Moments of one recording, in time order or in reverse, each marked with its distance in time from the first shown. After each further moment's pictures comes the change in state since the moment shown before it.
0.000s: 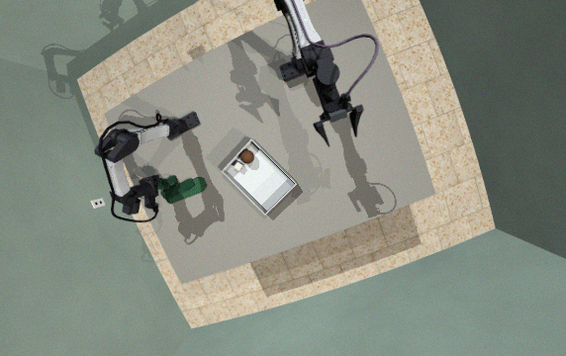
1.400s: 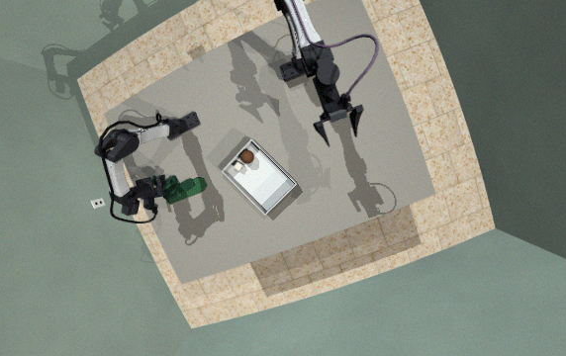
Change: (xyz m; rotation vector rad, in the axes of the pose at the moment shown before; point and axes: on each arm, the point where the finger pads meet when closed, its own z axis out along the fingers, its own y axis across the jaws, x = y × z) left arm 0.000 0.000 0.000 0.000 0.000 0.000; right arm -0.005 -0.003 -0.003 0.010 -0.017 0.000
